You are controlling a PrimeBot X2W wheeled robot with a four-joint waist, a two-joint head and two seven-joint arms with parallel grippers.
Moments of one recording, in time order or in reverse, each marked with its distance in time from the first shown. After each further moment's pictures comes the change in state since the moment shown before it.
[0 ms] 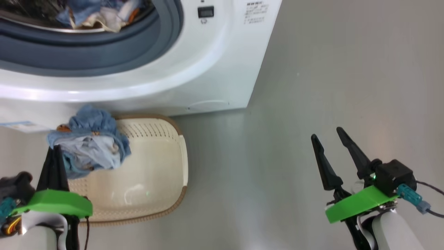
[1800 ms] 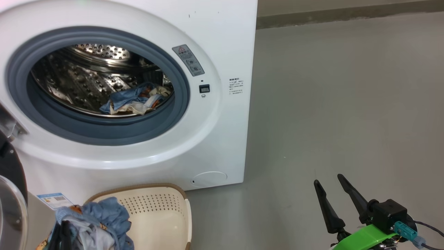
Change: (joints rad) left arm 0.536 -0.031 -0.023 -0.467 -0.010 0.035 0.000; right arm 0.180 -0.010 0.004 0.037 0.015 0.000 0.000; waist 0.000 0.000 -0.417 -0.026
